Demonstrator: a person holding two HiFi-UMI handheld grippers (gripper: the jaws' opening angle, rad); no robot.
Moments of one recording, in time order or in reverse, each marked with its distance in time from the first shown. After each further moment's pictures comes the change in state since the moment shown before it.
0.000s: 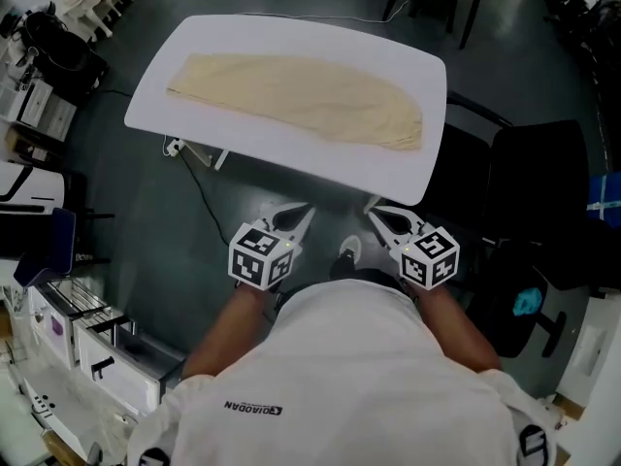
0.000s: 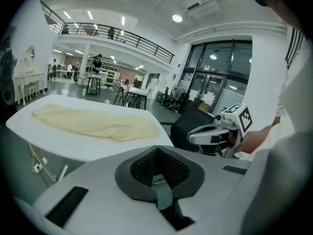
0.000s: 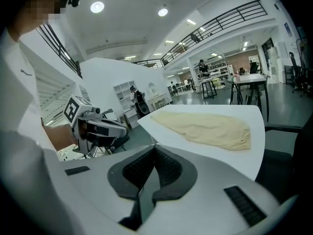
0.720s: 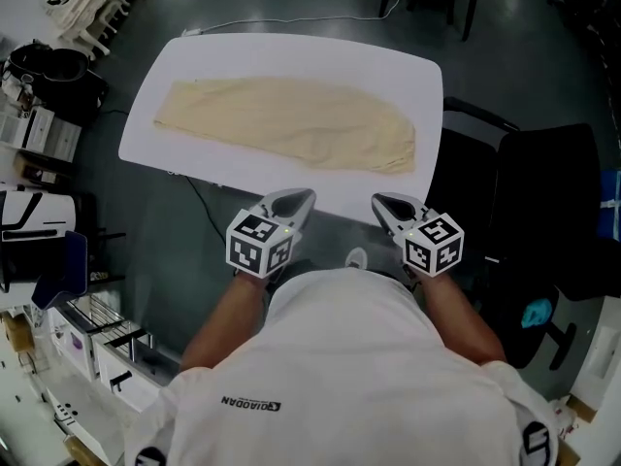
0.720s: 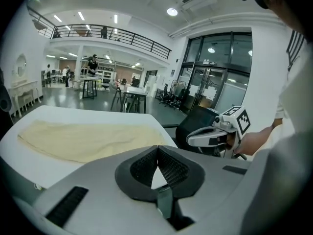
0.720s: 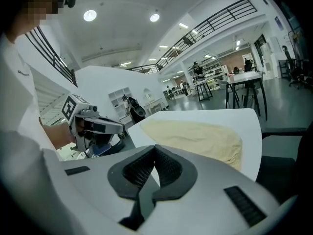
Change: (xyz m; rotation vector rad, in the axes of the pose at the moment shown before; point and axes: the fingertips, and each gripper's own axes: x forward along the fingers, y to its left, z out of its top) left arm 0.107 0.030 0.088 0.068 0.040 0.014; right arm 0.022 -0.130 0.048 0.063 -0.062 -0.010
